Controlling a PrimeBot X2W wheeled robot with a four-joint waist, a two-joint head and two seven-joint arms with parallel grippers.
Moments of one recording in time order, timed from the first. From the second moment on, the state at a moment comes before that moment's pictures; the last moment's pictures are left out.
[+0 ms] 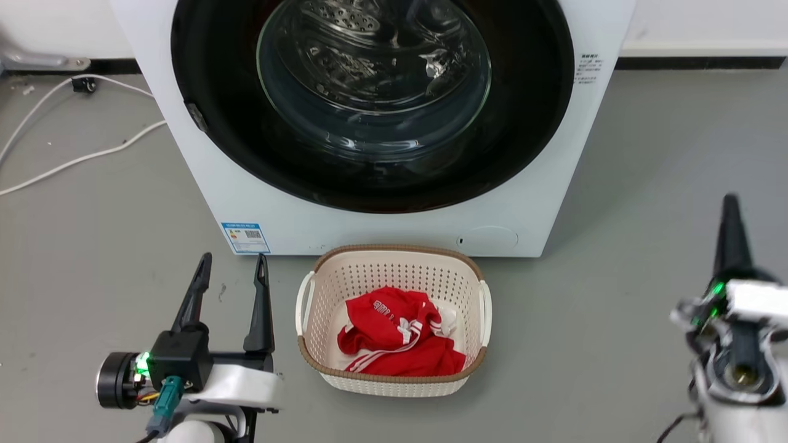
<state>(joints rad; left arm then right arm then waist) -0.06 0.07 -0.05 0.05 -0.05 0.00 -0.26 -0.25 -0.05 -0.11 0.20 1.33 0.13 -0.20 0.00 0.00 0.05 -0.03</state>
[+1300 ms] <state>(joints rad) -0.32 0.05 -0.04 -0.08 -0.05 -0.05 -0.26 -1.55 -0.25 0.00 1.14 1.02 0.13 0.42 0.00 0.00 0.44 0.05</state>
